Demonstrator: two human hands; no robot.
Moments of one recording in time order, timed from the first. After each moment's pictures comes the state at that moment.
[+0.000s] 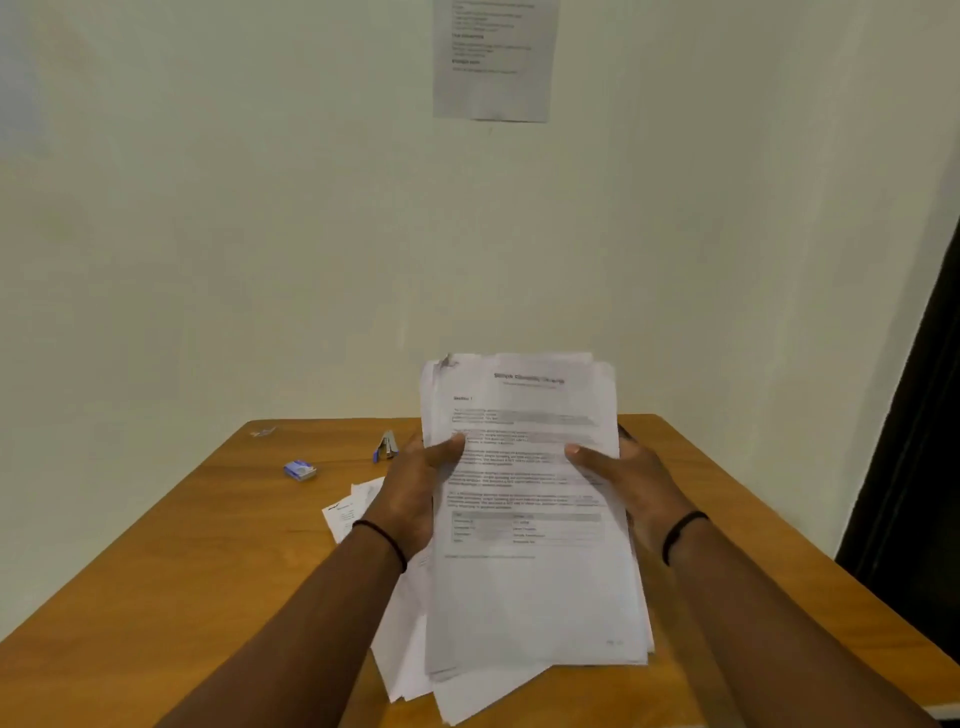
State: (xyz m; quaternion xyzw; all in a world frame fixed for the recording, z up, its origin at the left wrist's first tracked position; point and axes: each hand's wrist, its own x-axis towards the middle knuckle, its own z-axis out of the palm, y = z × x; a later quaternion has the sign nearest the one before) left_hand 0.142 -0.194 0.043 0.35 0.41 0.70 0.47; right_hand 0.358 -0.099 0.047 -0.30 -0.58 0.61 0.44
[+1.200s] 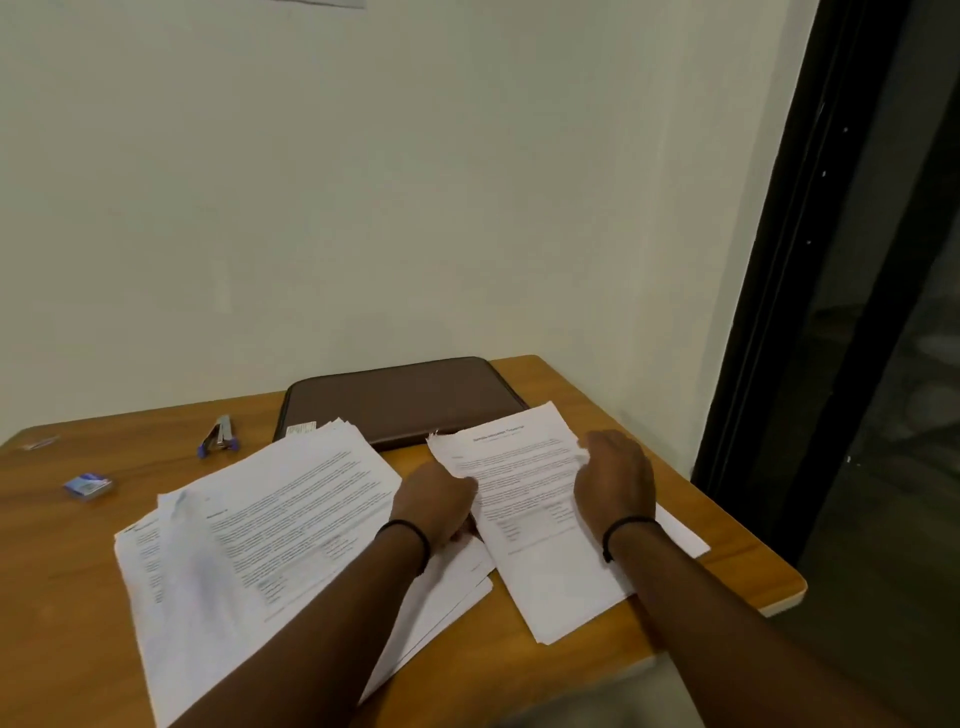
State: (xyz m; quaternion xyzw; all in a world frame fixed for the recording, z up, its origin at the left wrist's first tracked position) left_hand 0.288 -0.080 -0.016 0.49 0.73 0.35 0.31; right_hand 0.480 -0.029 -0.032 -0.65 -0.68 0.01 0.34
